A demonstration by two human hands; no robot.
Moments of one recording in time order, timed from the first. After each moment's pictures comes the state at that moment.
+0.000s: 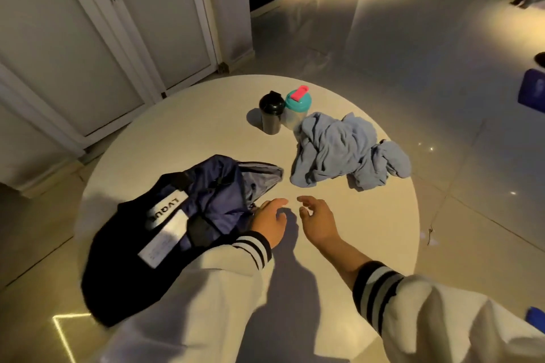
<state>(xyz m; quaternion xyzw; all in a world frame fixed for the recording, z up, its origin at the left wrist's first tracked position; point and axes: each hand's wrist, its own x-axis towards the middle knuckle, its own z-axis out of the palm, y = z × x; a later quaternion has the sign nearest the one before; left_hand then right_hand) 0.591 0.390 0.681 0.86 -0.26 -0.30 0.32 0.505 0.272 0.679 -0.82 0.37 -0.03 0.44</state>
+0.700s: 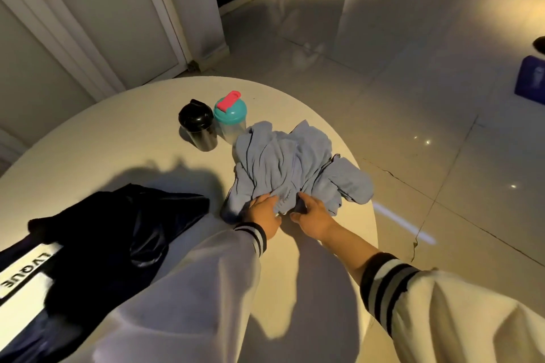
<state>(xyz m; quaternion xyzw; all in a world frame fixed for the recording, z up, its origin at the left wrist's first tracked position) 0.607 0.139 0.590 0.90 -0.29 -0.28 0.20 0.507 0.017 0.604 -0.77 0.36 0.12 0.51</state>
